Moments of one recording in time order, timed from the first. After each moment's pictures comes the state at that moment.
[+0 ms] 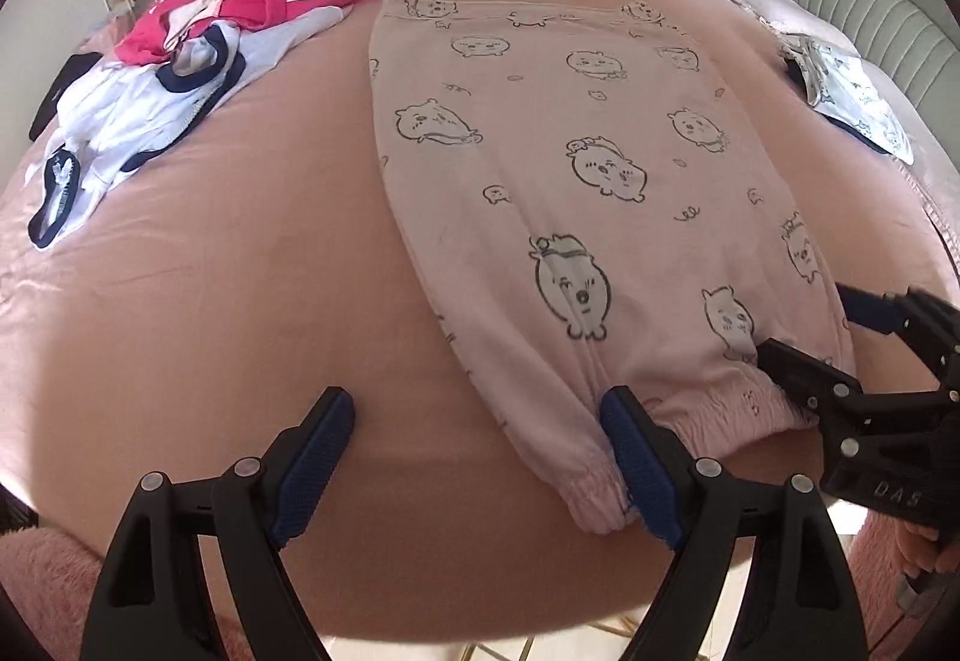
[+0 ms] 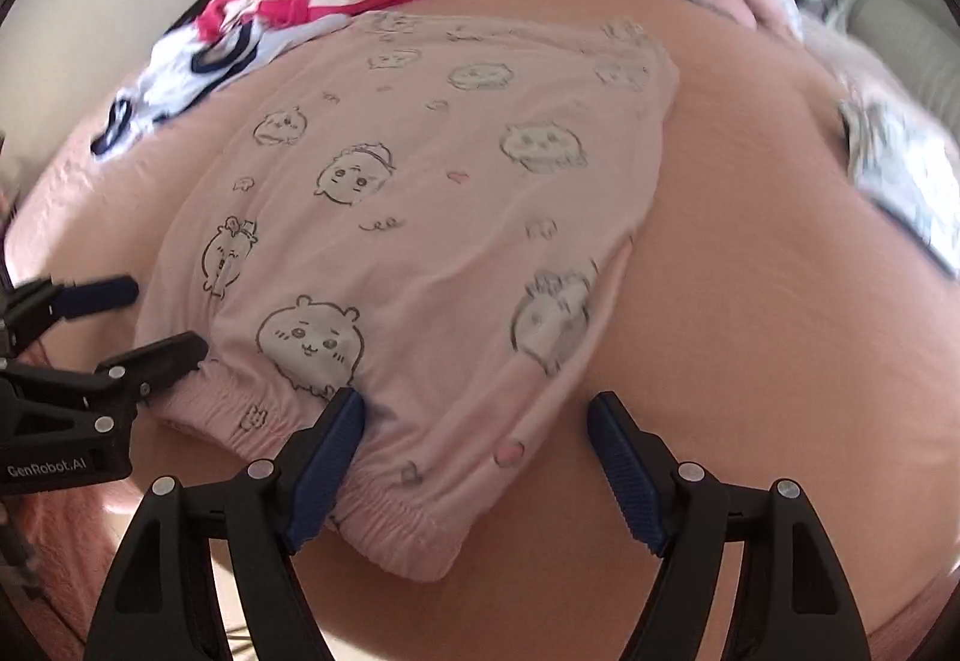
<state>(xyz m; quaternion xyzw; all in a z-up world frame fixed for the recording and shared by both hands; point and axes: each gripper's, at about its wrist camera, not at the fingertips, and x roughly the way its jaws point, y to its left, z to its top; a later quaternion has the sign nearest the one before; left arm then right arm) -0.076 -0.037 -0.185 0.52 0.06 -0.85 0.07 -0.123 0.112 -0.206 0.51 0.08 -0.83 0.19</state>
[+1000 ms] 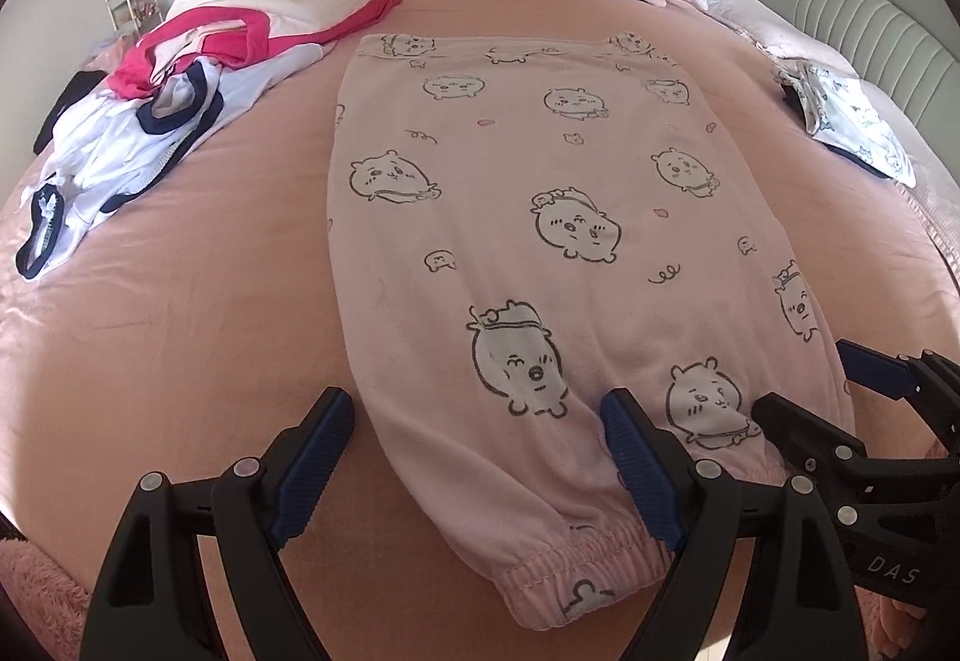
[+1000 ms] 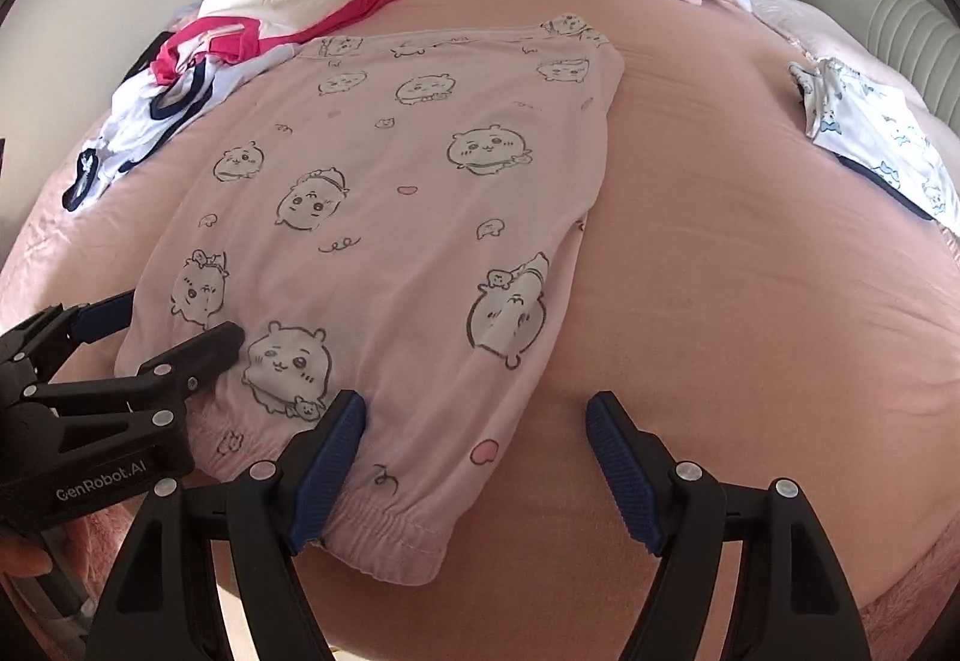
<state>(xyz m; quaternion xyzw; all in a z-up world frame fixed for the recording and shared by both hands) -0.106 -0.018 -0.190 0.49 0.06 -0.87 0.07 -0.126 0.119 -0.208 0.51 0.06 -0.85 0.15</state>
